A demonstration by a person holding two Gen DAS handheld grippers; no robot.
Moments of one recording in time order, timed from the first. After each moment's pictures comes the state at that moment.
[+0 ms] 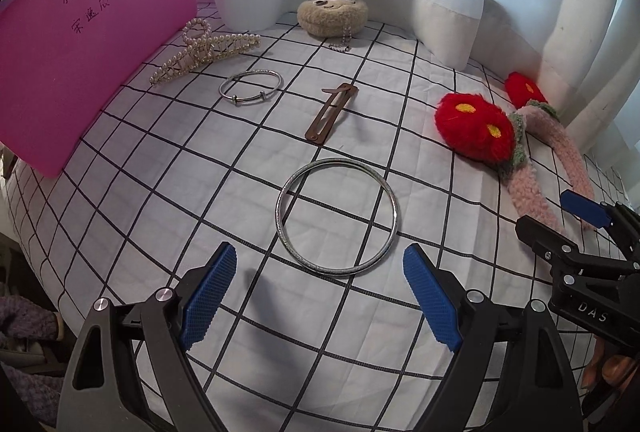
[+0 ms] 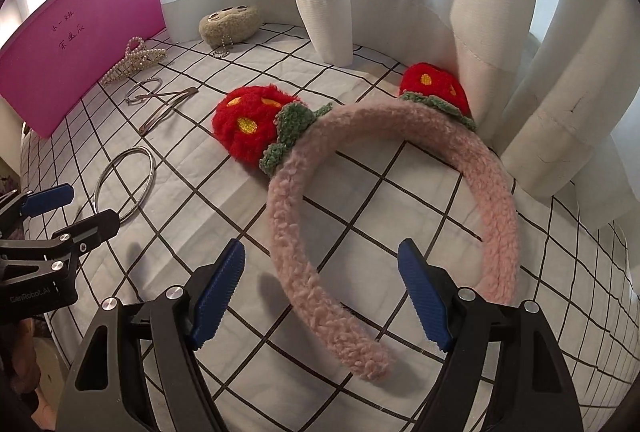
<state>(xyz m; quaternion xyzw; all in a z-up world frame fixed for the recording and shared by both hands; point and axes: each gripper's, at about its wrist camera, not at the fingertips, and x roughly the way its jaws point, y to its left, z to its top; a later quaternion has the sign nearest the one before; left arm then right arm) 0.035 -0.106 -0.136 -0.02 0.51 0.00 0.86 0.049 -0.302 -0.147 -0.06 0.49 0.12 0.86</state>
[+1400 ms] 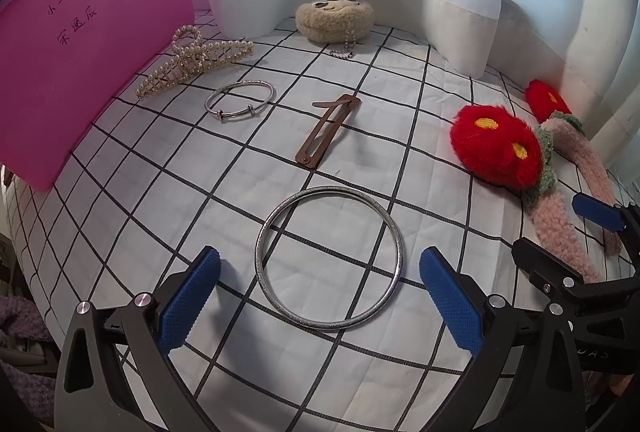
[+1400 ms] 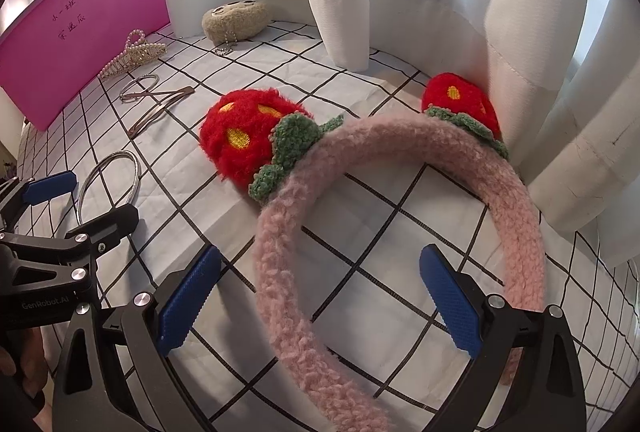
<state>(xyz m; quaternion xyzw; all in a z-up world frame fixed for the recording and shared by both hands) 0.059 -0.121 -0.151 -0.02 0.49 0.02 0.87 0.074 -0.294 -0.163 -0.08 0.47 0.15 0.86</state>
